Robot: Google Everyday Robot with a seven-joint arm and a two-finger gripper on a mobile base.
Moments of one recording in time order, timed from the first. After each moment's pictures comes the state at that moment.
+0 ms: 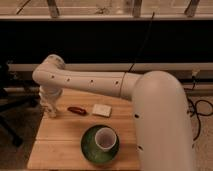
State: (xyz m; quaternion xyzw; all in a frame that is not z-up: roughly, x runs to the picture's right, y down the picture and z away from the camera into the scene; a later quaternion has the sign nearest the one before) arm -0.273 0.065 0.745 -0.14 -0.28 -0.53 0.79
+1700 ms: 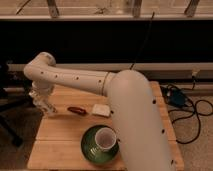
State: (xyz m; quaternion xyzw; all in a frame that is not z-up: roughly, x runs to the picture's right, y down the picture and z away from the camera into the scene) arm -0.322 0.042 0.781 -0.13 -0.28 -0.55 0.78
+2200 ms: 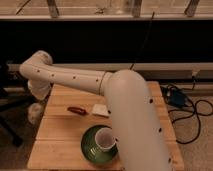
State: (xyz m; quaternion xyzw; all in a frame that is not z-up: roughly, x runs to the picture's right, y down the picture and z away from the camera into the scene) arm -0.356 0.039 0.762 -0.12 -0.31 -0.55 0.77
